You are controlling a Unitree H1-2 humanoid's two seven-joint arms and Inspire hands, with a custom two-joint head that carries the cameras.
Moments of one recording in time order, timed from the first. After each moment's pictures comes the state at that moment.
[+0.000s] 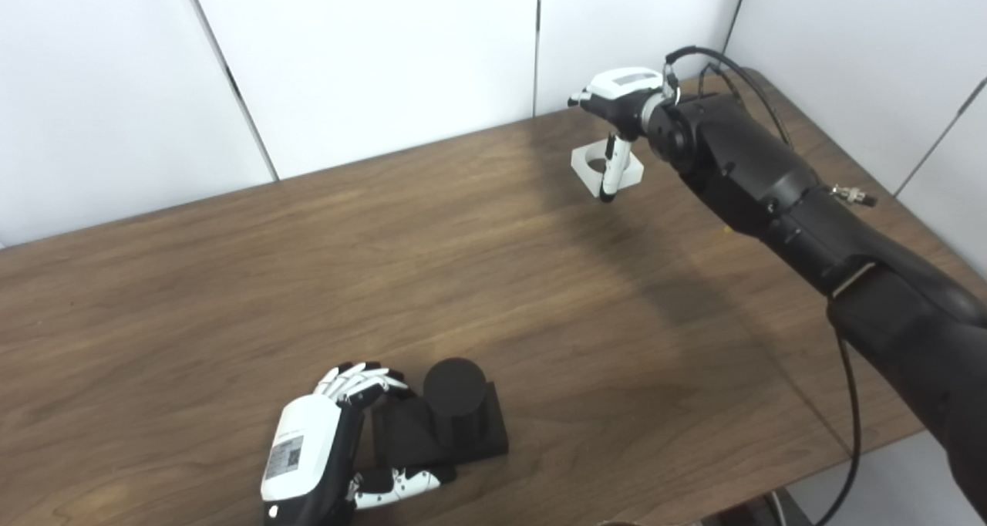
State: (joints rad) left arm 0.15 0.17 -0.45 -0.25 0.82 0.01 -0.04; right arm -0.67 -0.66 0.40 0.28 -0.88 0.38 0.57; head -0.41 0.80
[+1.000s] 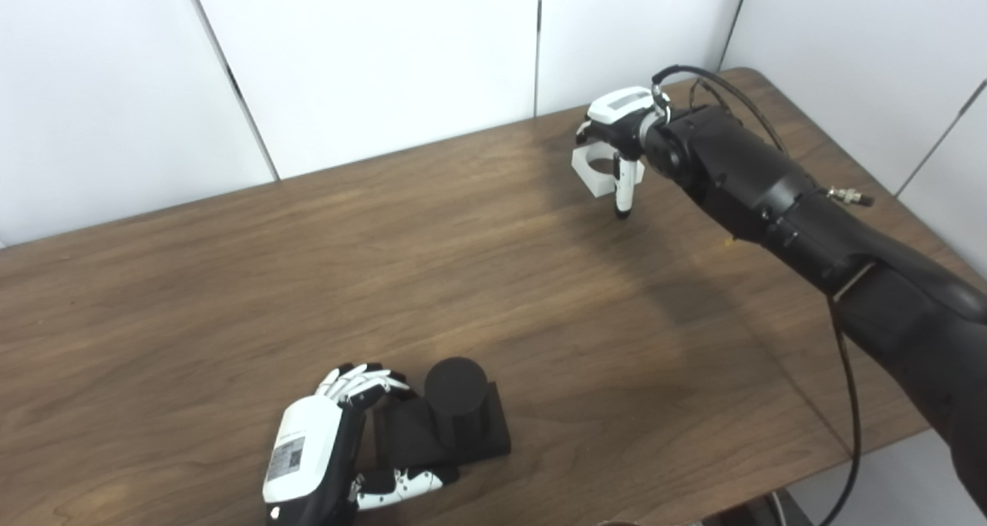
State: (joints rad) left arm 0.16 0.16 -0.44 -0.26 0.82 0.02 -0.05; right arm -0.68 -0.68 0.48 0.32 -0.95 0.28 0.58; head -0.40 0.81
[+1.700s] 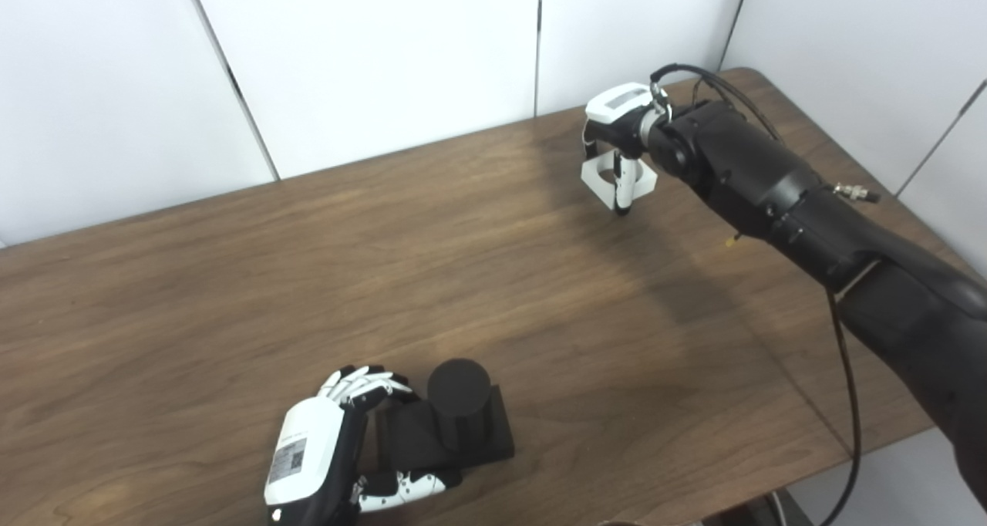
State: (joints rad) left arm 0.17 0.16 -0.45 -0.29 0.82 0.03 -0.08; right arm -0.68 -0.69 0.46 0.32 -0.95 0.20 0.57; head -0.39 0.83
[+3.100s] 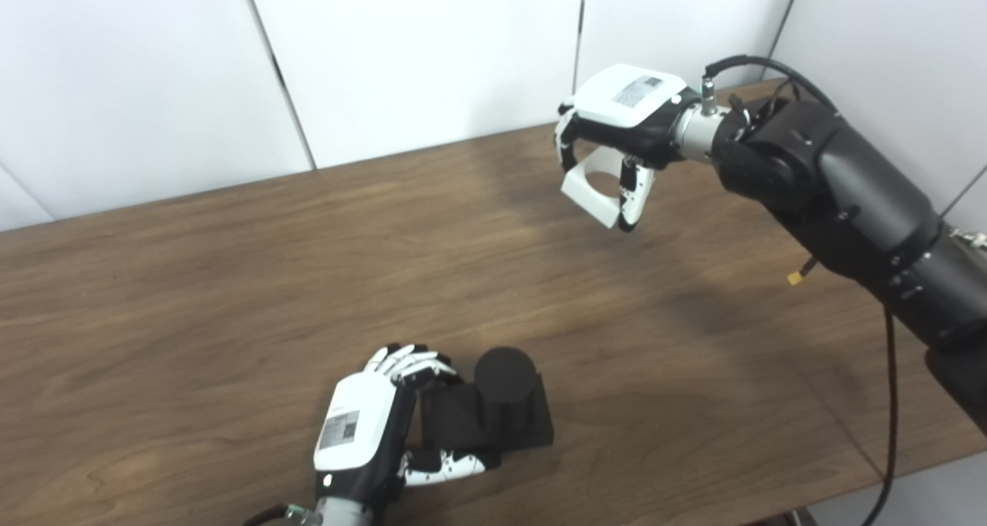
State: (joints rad) left arm 0.13 0.11 -0.50 -0.22 0.91 0.03 -0.03; right arm -0.55 -0.75 0.30 -0.34 -0.77 0.08 0.74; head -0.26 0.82
